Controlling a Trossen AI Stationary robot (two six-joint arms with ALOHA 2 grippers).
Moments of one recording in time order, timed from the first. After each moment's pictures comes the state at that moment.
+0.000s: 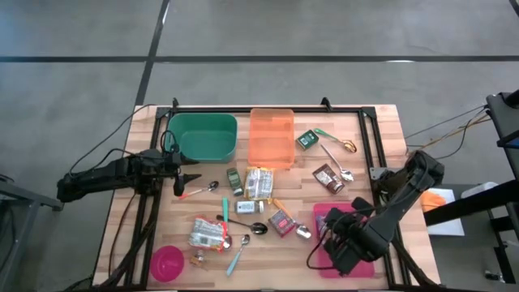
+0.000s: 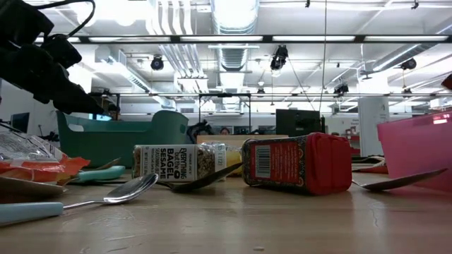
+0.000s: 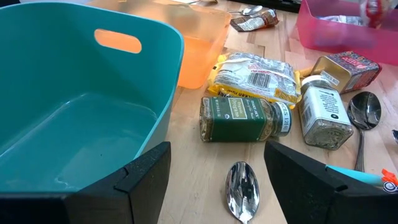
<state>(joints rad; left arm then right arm) 0.18 0.06 0.16 -0.55 -0.03 -0.11 0.79 1.73 1.54 -1.57 0.29 1.50</state>
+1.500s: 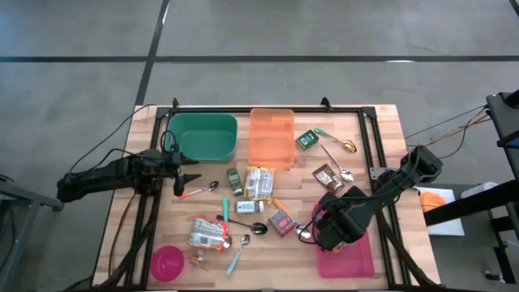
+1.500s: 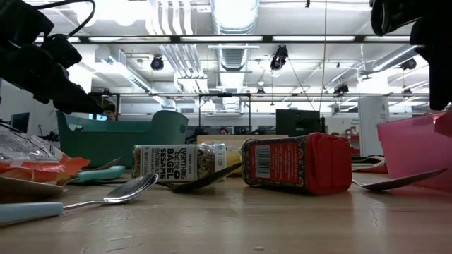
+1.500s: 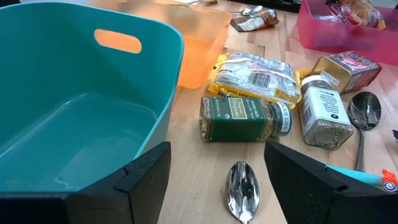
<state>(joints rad) 0.18 0.06 0.16 -0.55 -0.03 -0.11 0.65 1.70 1.23 -1.41 0.32 1.52</state>
